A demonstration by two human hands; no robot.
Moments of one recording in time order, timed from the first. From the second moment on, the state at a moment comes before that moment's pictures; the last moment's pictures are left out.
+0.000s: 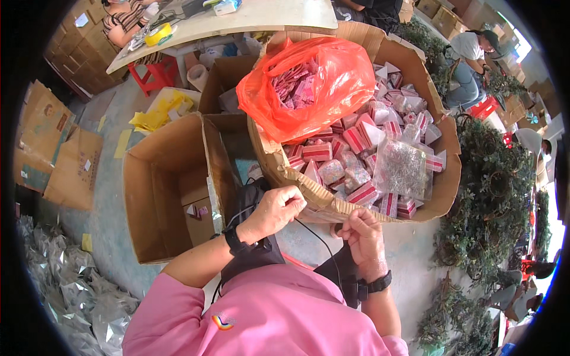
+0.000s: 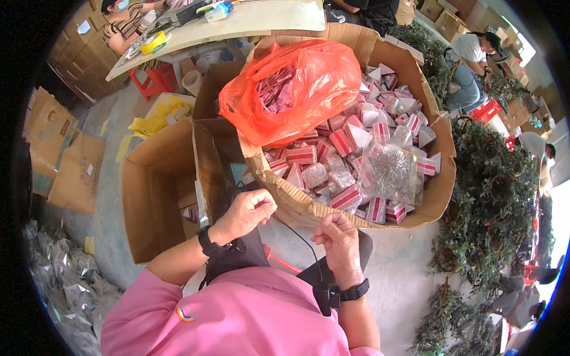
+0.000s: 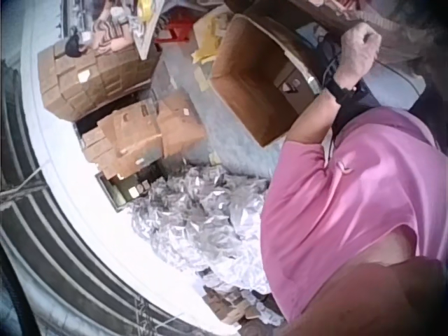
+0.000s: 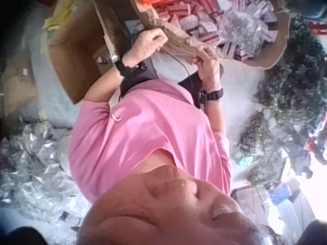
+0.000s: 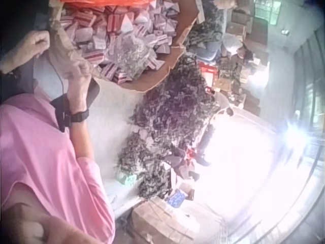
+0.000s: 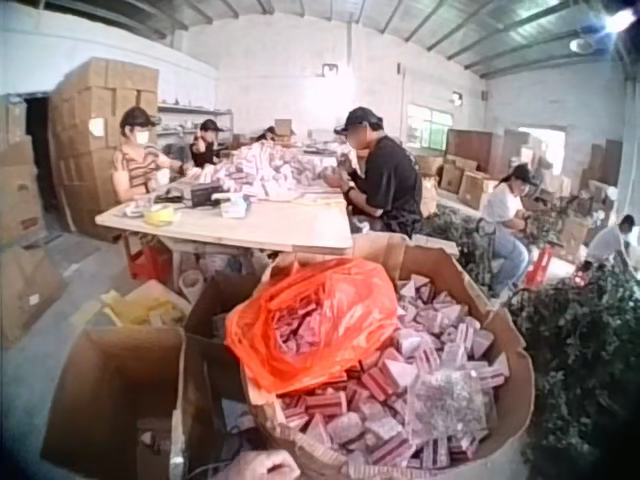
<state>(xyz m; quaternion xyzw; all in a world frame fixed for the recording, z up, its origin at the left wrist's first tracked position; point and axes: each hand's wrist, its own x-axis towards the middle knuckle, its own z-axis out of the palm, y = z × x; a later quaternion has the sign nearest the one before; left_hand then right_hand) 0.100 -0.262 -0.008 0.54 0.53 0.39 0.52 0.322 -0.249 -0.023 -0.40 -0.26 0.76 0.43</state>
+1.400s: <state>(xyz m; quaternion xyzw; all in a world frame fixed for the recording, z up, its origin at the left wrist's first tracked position) 0.079 -0.292 -0.035 0.51 0.60 0.35 0.51 0.377 -0.246 -0.046 -0.41 -0.28 0.72 0.49</state>
